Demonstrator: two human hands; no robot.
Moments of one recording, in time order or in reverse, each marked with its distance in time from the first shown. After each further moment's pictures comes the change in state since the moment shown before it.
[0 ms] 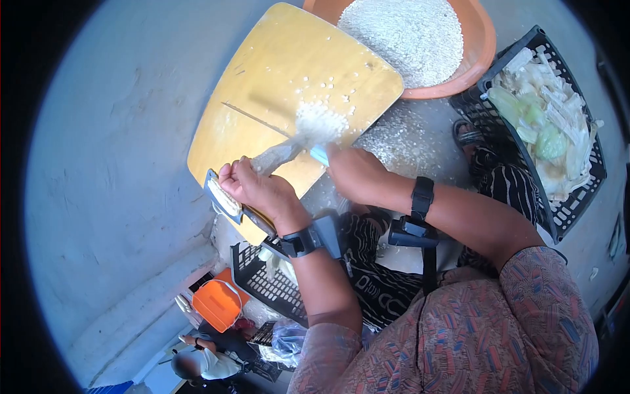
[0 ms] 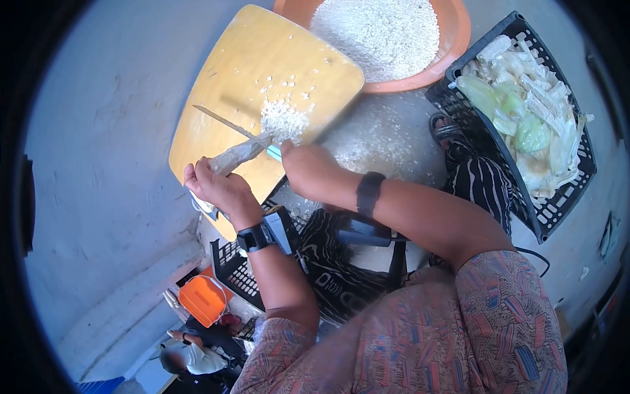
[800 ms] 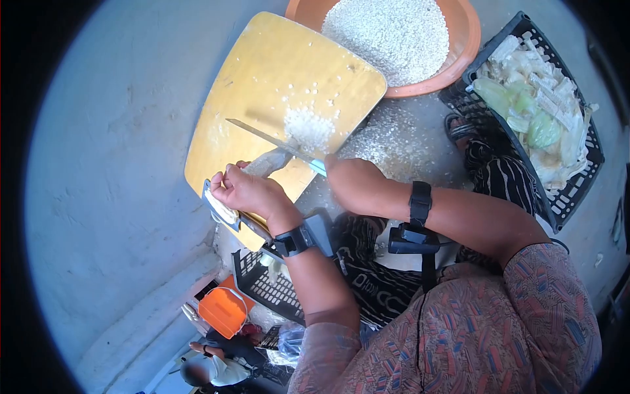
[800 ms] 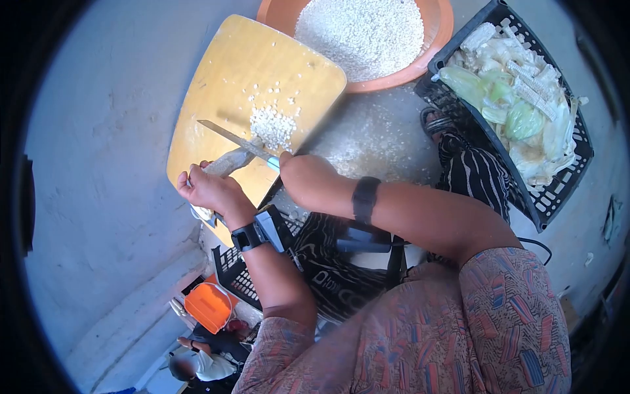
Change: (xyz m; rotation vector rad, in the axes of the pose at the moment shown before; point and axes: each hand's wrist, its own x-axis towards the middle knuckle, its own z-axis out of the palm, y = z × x) left_hand -0.001 -0.007 0.014 0.139 0.096 0.112; right_hand -0.024 0.008 -0.008 -0.024 -0.011 -0.058
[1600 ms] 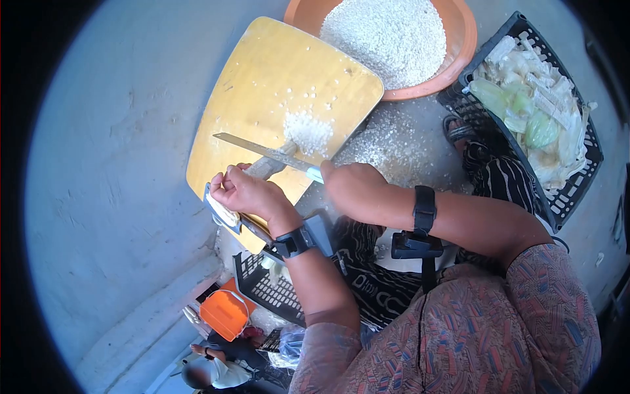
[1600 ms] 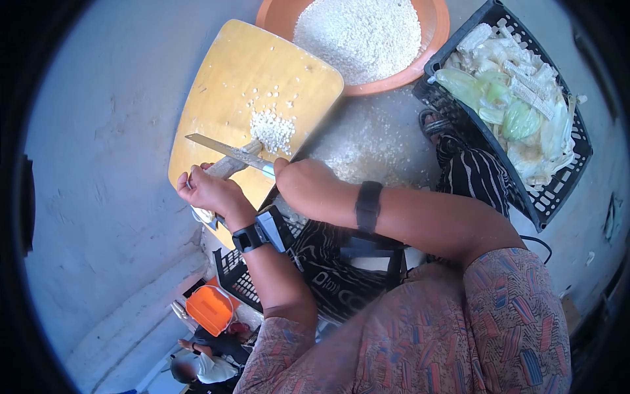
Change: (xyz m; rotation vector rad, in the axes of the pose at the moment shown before) left_hand 0.001 -0.002 0.000 0.057 -0.051 0.076; right_hand -0.009 -0.007 -0.006 -0.086 0.039 -0.074
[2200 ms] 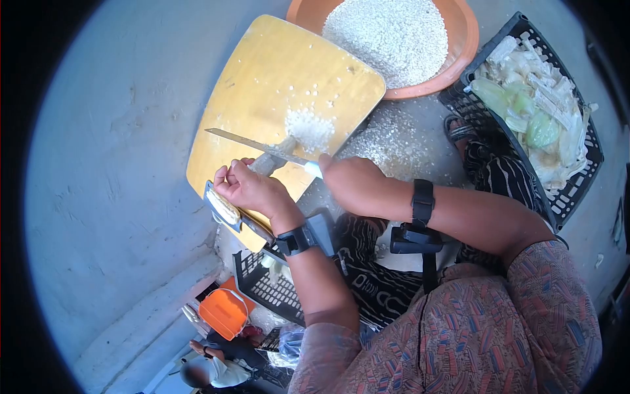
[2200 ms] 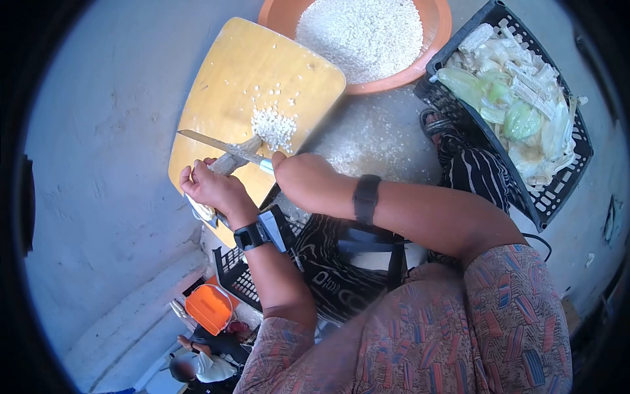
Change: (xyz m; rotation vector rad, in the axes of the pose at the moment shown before) left_hand -0.004 0.000 -0.001 -0.074 -0.066 -0.017; right_hand 0.006 0.000 -0.002 0.026 0.014 -0.013
